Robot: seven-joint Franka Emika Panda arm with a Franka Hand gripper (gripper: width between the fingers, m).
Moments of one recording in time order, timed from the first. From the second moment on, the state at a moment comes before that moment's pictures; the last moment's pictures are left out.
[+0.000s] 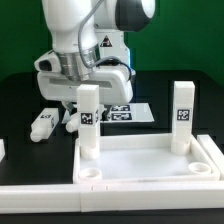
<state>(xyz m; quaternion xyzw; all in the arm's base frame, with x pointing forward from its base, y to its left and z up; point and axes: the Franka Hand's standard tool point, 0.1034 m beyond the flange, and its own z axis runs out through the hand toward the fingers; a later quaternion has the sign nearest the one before) 0.378 -0.048 0.006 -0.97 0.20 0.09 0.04</state>
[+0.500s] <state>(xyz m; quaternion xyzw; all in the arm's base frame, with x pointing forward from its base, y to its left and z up) 0.386 -0.035 0.019 -0.99 0.05 0.09 0.04</state>
